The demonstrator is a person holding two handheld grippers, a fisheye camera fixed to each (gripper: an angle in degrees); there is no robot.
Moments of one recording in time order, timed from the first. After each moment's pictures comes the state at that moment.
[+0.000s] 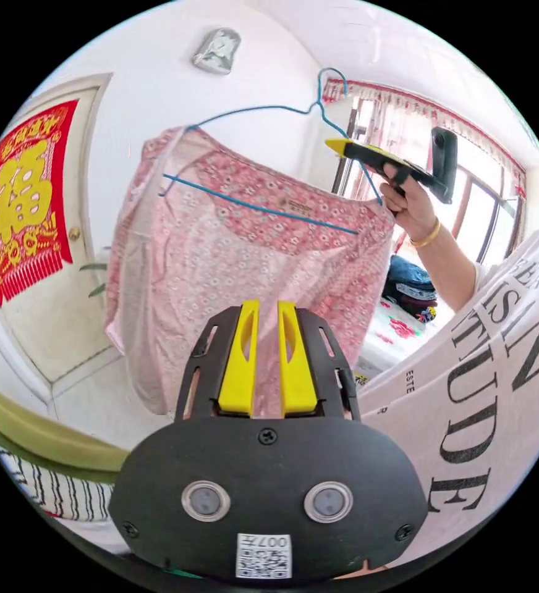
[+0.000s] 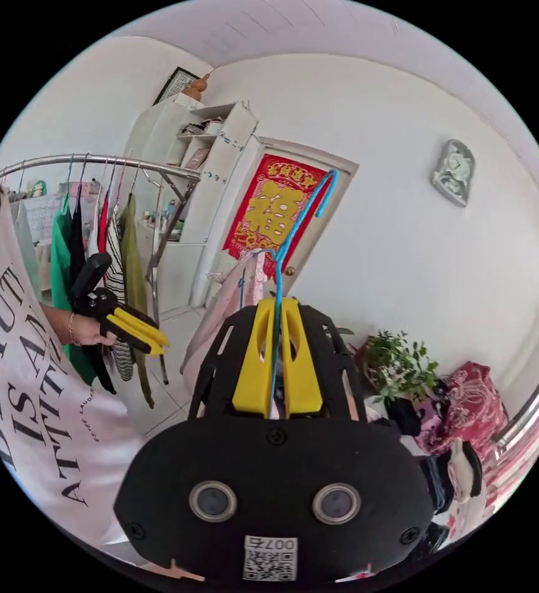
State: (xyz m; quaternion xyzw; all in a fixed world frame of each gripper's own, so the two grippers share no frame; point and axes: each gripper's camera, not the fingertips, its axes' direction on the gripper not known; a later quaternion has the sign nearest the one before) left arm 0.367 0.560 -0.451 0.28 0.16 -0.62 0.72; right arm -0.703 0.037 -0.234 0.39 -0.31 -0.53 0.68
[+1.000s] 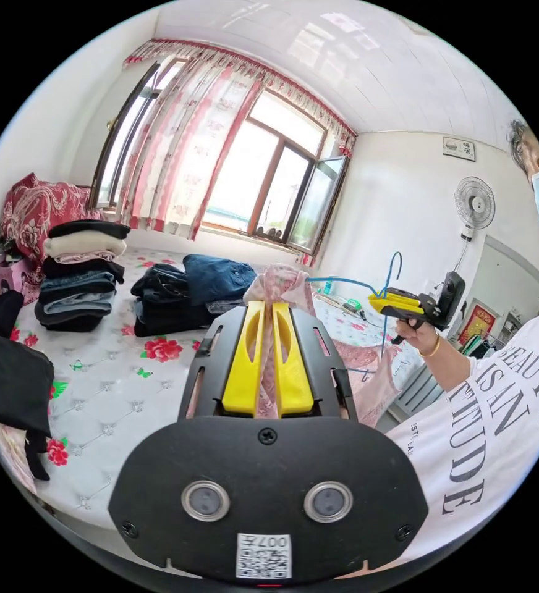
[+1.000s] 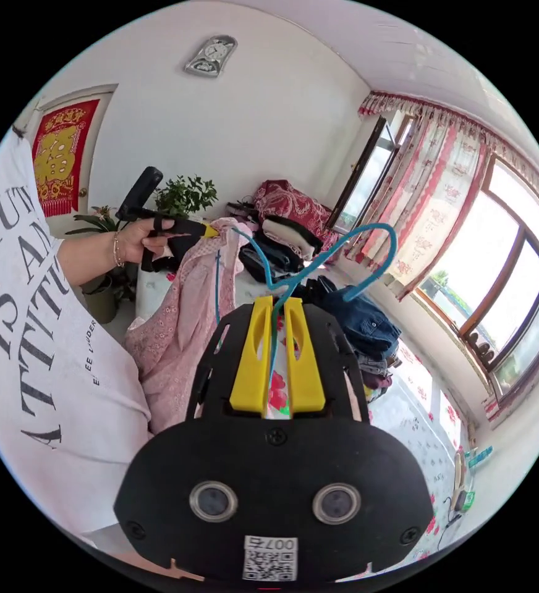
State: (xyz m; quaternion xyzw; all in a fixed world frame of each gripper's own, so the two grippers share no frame) left arm 0.196 -0.051 -0.344 0.52 0.46 -0.27 0.66; right arm -0.137 0.009 -0.248 0.25 0.00 -0.22 0.94
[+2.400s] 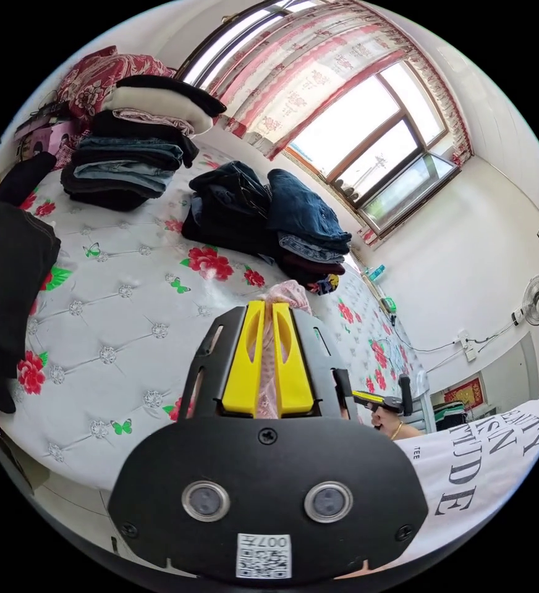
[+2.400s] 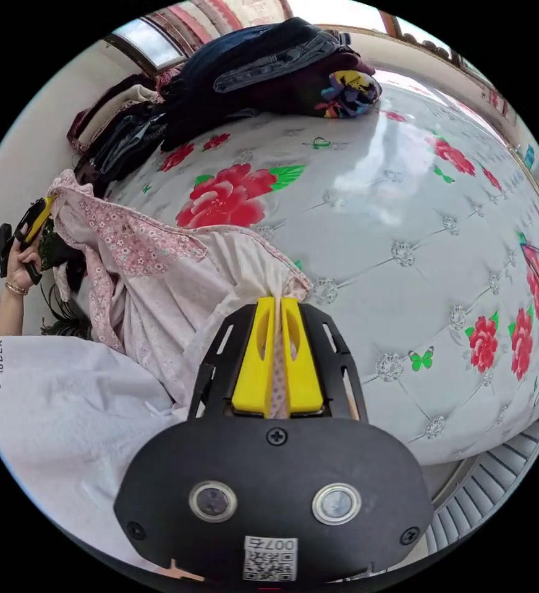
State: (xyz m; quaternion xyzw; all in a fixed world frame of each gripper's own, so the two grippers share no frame) left arm 0.080 -0.199 -0.019 0.30 0.55 -0.38 0.68; right arm 0.159 0.079 -0.084 -0.09 -0.09 0.23 0.96
